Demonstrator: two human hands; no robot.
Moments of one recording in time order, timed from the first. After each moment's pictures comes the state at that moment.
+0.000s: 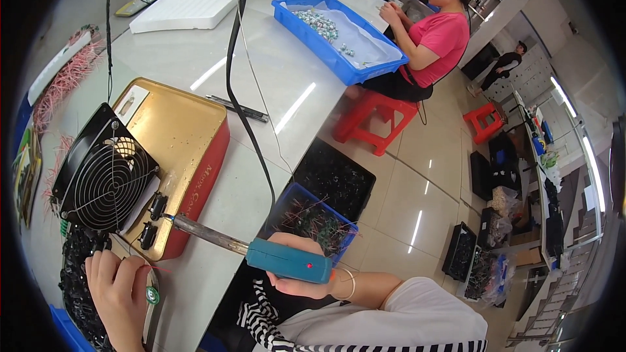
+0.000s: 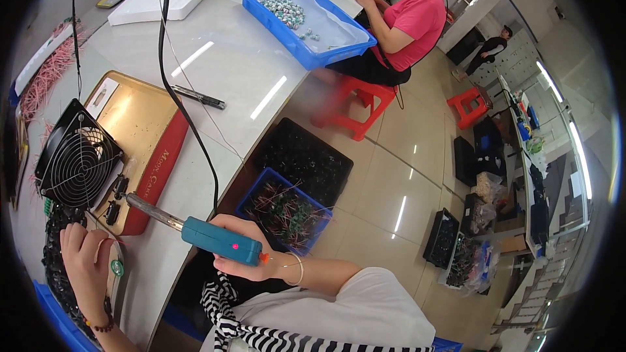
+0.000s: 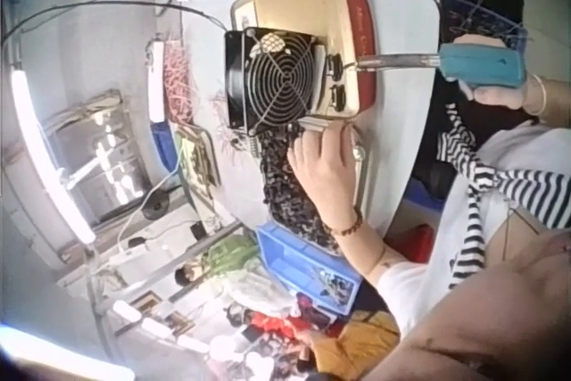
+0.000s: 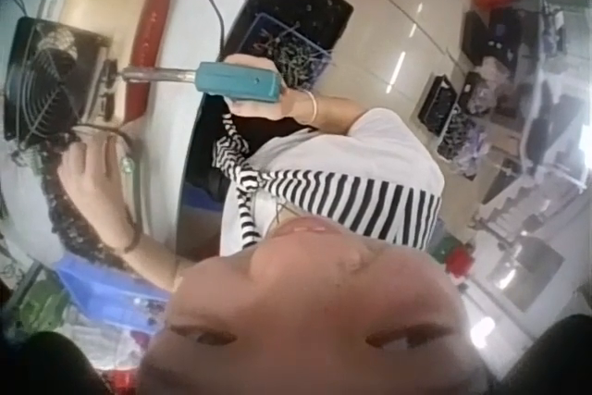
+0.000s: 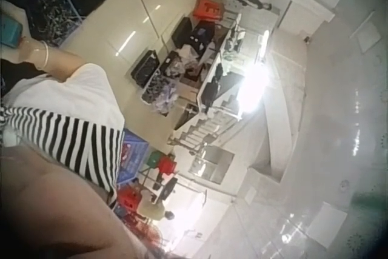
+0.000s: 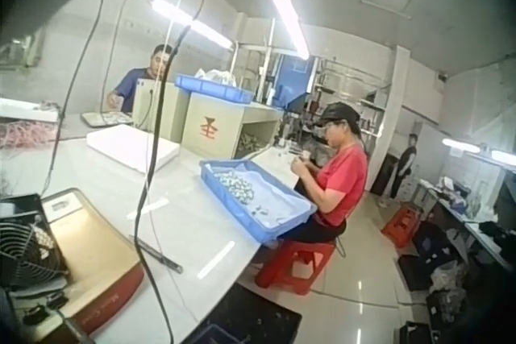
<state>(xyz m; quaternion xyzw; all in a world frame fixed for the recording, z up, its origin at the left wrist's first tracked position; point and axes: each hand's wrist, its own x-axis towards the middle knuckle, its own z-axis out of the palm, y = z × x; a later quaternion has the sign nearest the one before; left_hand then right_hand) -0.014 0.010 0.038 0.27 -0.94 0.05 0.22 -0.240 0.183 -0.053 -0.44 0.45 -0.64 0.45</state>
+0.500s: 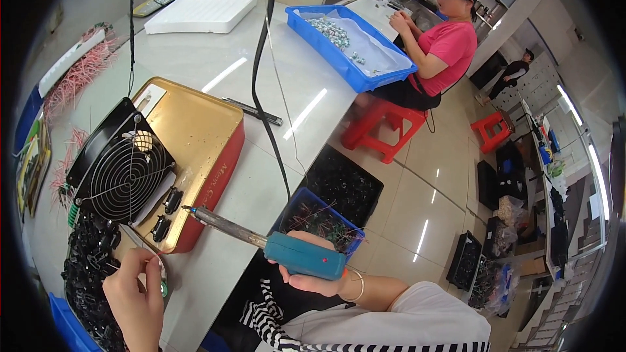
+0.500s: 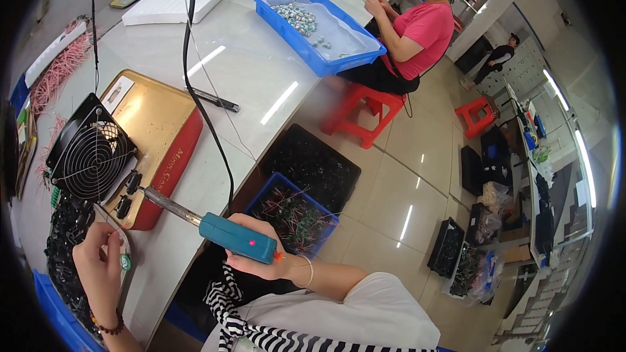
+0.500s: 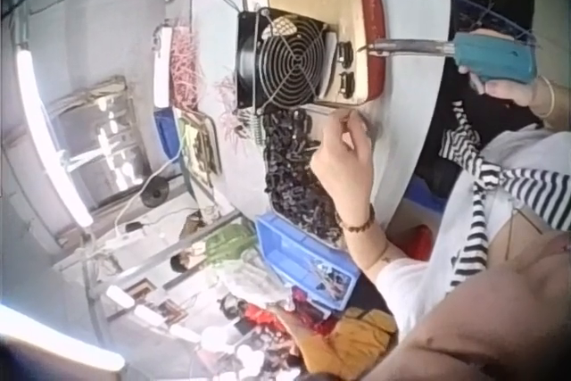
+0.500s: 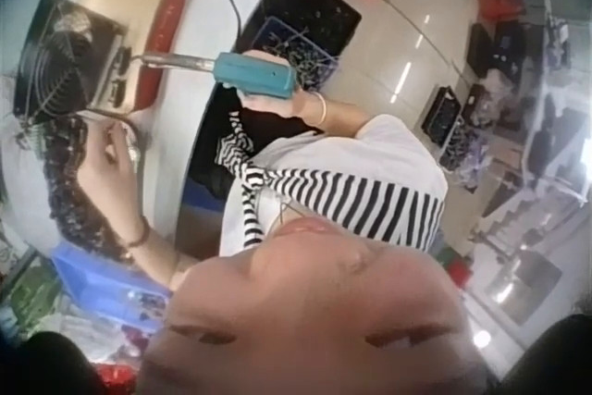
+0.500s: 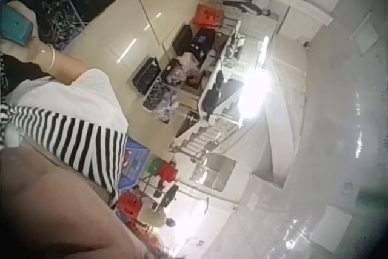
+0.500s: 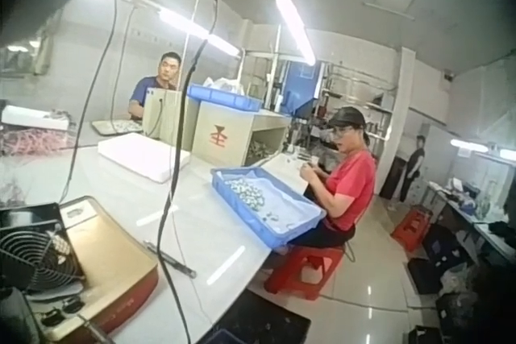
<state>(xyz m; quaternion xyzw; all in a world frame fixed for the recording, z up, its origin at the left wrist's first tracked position) -0.017 0.037 0.046 0.44 -0.84 -0.18 0.25 -0.240 0.190 -0.061 -0.45 0.42 -0.64 0.47</state>
